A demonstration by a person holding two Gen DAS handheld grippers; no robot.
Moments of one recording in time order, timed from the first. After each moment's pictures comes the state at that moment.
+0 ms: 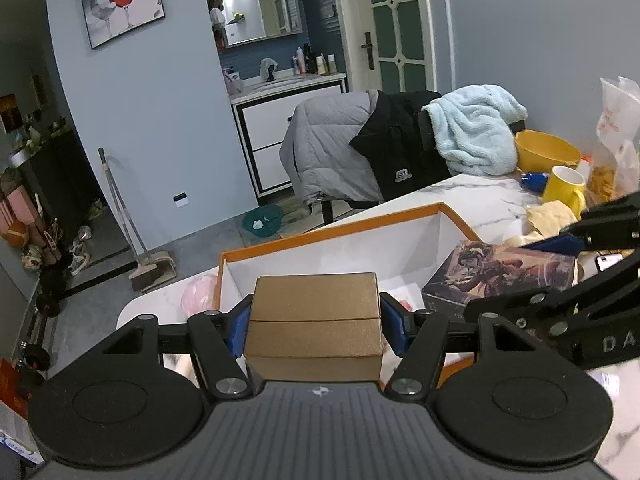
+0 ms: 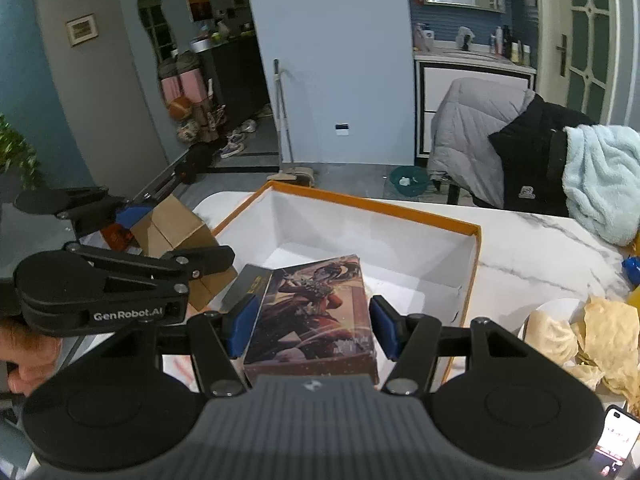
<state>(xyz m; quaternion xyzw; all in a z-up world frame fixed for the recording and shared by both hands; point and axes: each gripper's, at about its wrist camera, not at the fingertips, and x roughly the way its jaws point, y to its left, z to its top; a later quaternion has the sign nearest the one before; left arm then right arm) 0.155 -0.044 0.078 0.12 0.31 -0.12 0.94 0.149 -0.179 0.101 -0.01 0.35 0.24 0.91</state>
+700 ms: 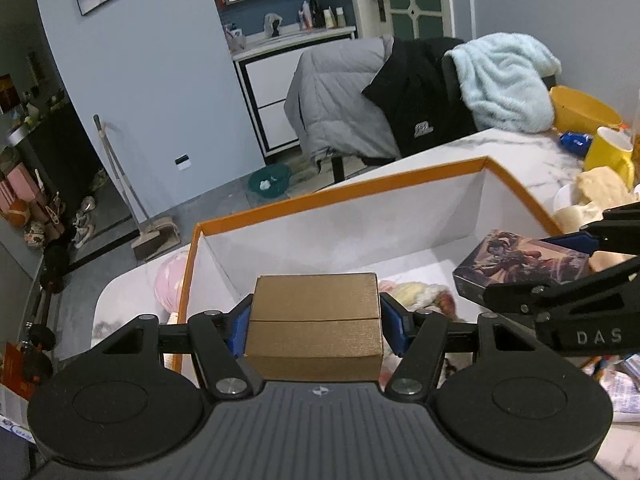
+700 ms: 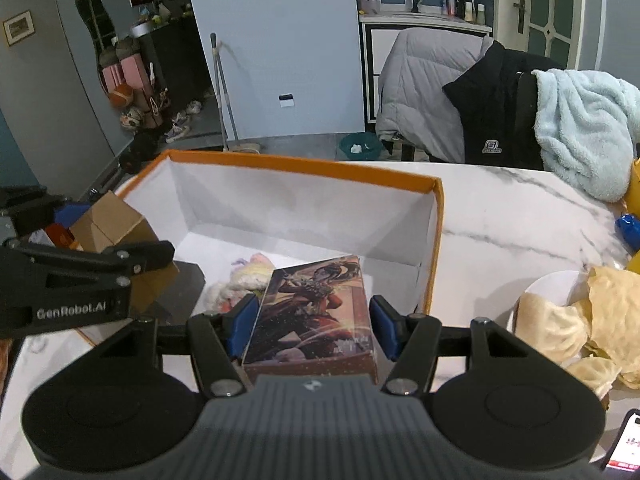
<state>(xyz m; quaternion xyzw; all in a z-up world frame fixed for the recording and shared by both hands) 0.220 -0.057 0.023 0.14 0.37 -0.09 0.91 0.226 -0.187 0.025 -0.01 0.39 0.16 0.91</state>
